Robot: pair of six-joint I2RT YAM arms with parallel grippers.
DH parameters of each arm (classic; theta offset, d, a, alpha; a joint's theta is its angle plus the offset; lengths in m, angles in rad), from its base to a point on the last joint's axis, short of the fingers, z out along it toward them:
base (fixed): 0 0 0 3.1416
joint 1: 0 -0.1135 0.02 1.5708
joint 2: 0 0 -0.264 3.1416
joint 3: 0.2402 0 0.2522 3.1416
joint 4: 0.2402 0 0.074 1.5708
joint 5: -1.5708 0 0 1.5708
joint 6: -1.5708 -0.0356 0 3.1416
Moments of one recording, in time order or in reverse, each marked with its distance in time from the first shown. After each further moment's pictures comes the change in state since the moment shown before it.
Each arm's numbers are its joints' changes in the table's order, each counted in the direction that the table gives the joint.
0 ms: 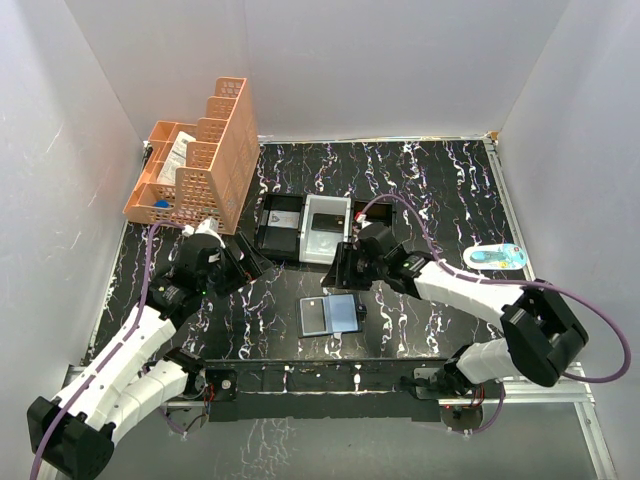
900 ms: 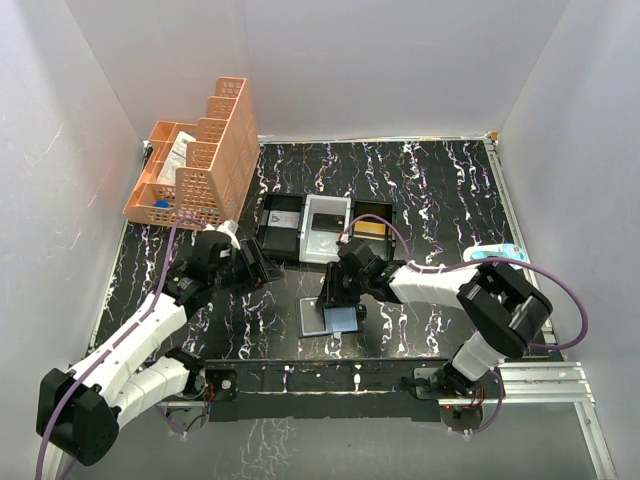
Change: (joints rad) left arm 0.000 0.121 -0.035 -0.098 -0.167 -0.044; right arm -0.089 0.228 -0.007 -0.094 0.011 -0.037
